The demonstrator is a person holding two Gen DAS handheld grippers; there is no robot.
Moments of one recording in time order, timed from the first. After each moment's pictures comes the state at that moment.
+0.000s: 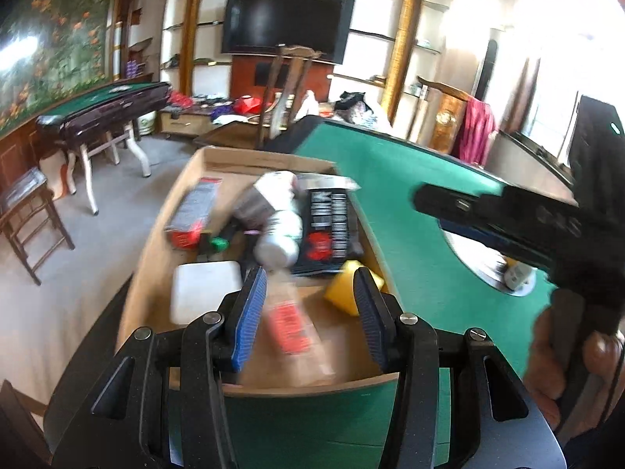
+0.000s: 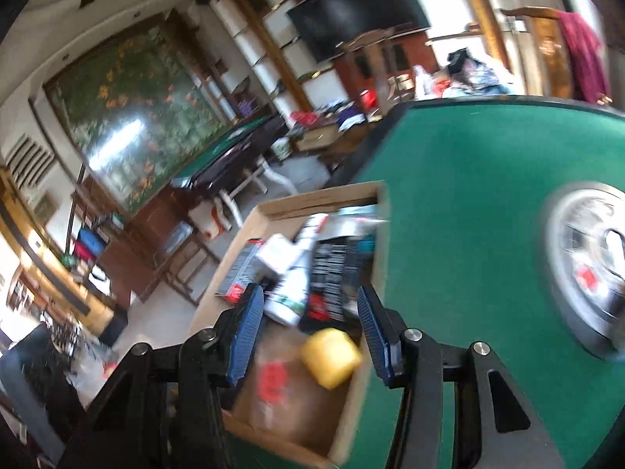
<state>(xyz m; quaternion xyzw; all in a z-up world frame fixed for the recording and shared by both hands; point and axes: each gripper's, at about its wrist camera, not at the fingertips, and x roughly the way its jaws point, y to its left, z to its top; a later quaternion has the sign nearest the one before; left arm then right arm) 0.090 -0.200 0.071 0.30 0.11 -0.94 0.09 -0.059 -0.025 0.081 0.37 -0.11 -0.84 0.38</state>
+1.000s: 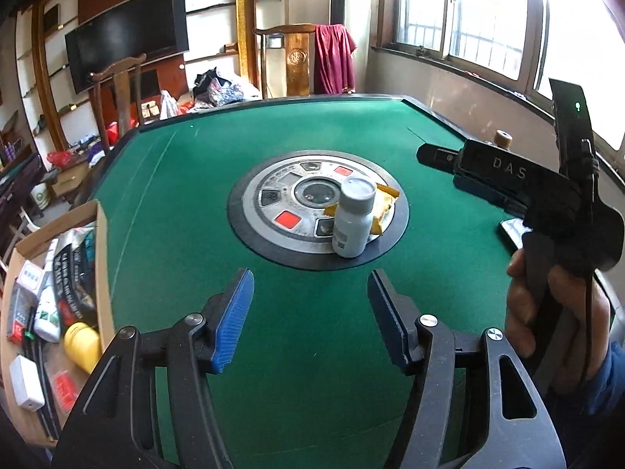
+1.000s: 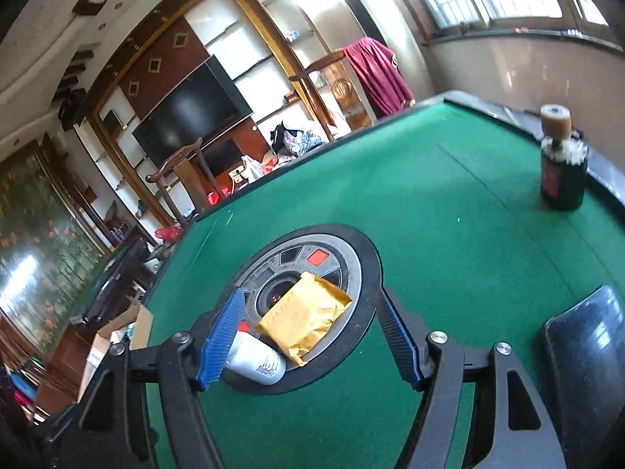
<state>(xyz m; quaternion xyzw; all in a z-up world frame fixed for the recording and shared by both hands) -0.001 0.008 0.074 0.36 -0.04 -0.92 -0.11 -0.096 0.239 0.053 0.30 -0.23 -0.92 0.12</state>
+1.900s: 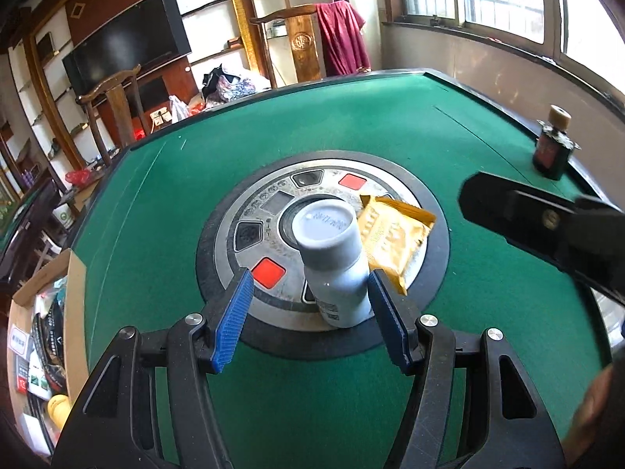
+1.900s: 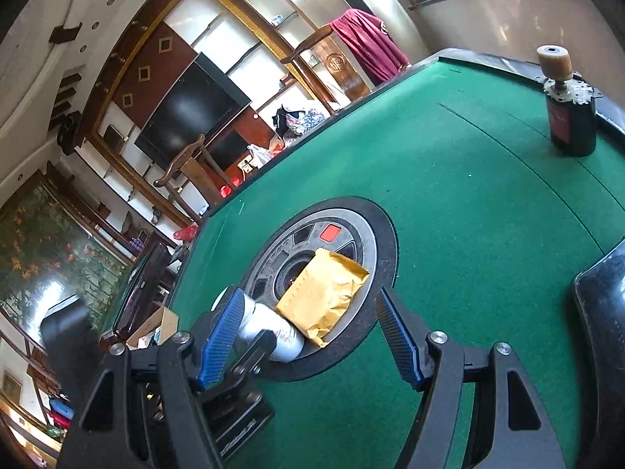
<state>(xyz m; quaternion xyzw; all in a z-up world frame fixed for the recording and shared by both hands) -0.095 0.067 0.039 0.38 -0.10 -0.92 -0.06 -0.103 0.241 0.041 0.34 -0.29 -0.88 0.14</state>
